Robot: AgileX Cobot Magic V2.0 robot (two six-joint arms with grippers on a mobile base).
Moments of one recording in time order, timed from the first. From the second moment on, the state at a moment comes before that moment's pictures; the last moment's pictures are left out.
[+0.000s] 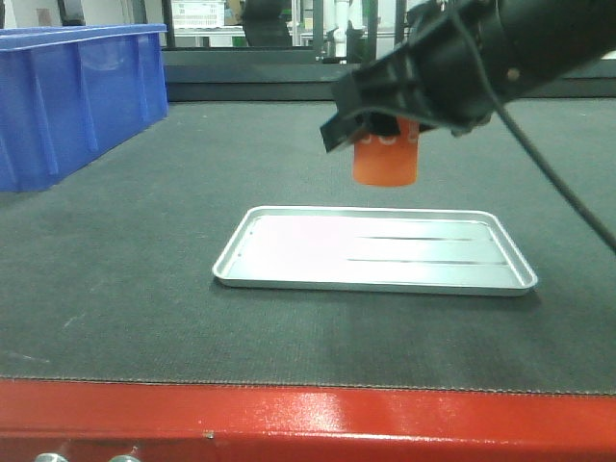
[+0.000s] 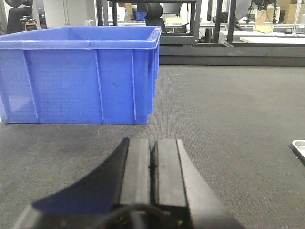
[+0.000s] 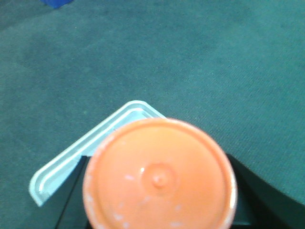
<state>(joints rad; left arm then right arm) -0.08 -0.01 0.03 0.00 0.00 0.00 0.46 1.53 -0.82 -0.91 -0.24 0.91</state>
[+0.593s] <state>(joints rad) -0.08 -0.01 0.03 0.00 0.00 0.00 0.44 1.69 -0.82 -0.92 -0.41 0.75</state>
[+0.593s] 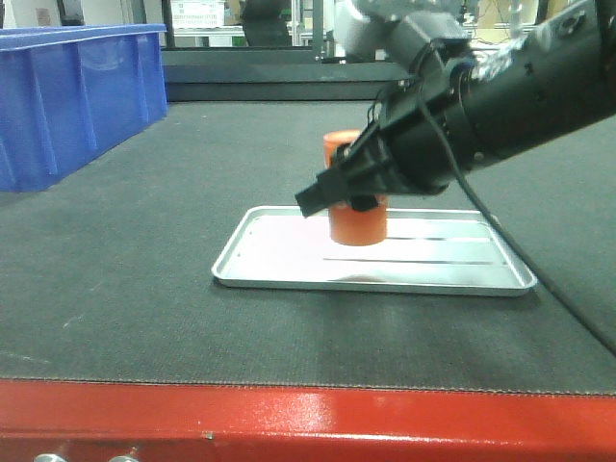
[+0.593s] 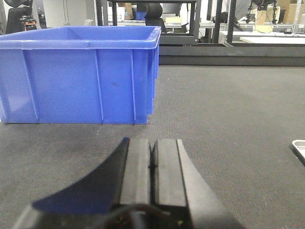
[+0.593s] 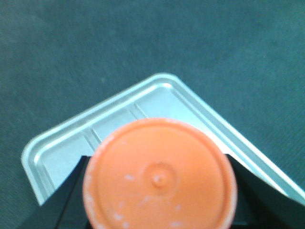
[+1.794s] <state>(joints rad) -0.08 -0.01 0.03 0.00 0.00 0.00 0.41 1.64 -0.93 -0.83 -0.41 0.75</state>
